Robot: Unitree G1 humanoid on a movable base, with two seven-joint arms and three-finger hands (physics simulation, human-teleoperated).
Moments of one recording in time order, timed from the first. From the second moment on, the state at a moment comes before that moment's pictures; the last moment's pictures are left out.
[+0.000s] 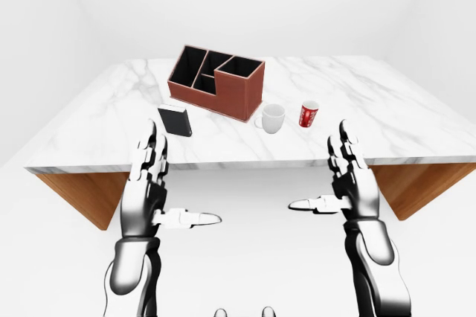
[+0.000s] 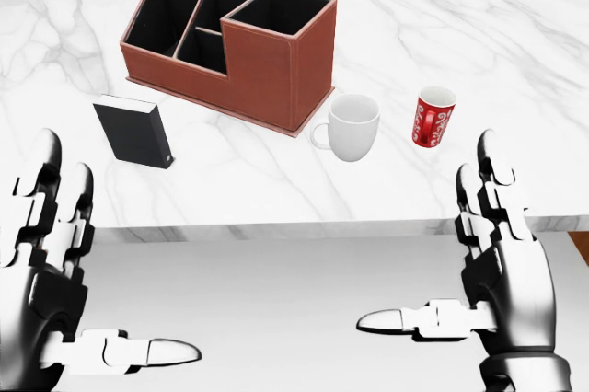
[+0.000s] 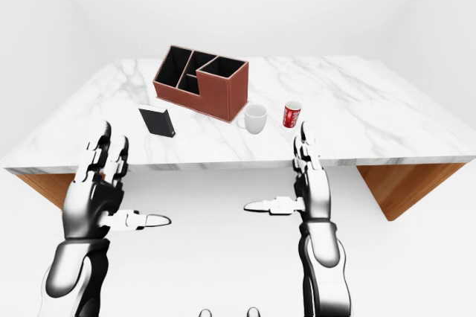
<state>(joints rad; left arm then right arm) 0.20 0.00 0.04 -0.62 -0.03 0.09 -0.11 0.13 -0.01 -0.08 -0.46 0.03 0.09 0.07</state>
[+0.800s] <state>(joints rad) 0.26 -0.01 0.06 -0.79 -0.04 0.09 -0.13 0.20 0.01 -0.07 -0.72 0.01 0.09 0.08</state>
